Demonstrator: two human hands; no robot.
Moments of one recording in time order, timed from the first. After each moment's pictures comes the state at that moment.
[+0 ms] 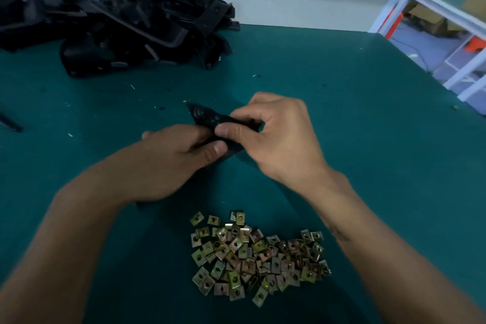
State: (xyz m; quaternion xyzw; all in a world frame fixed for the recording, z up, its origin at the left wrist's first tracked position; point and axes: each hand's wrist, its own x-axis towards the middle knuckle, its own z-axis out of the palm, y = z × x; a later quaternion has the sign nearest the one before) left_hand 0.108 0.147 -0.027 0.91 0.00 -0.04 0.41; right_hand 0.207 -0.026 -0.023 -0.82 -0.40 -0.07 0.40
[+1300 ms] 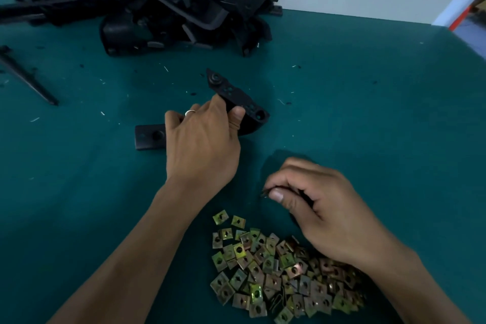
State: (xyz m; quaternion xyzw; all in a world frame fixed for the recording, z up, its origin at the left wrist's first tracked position) left_hand 0.134 0.118 -0.078 0.92 0.26 0.23 0.16; right_hand 0.183 -0.080 -0.063 -0.79 -0.51 0.10 0.33
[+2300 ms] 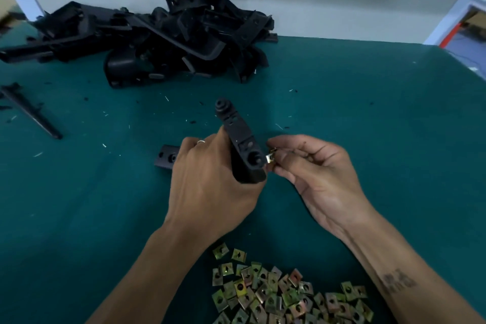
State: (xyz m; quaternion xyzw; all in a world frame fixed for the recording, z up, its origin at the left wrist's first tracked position) left_hand 0.123 0.106 -0.064 0.88 0.14 0.33 0.30; right_hand 0.221 -0.034 -0.063 -0.56 -0.19 0.26 0.76
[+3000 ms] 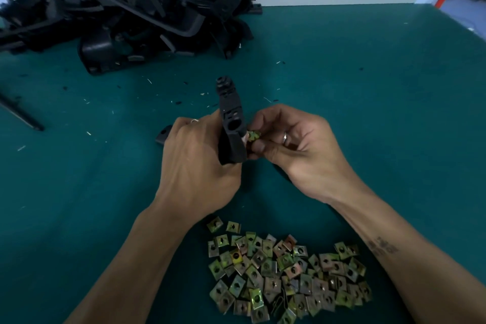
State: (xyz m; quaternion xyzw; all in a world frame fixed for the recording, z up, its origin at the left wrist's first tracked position) left_hand 0.118 0.110 -0.064 0.91 0.09 0.28 0.30; right_hand 0.213 -0.037 -0.065 -0.61 -0.35 0.23 0.67
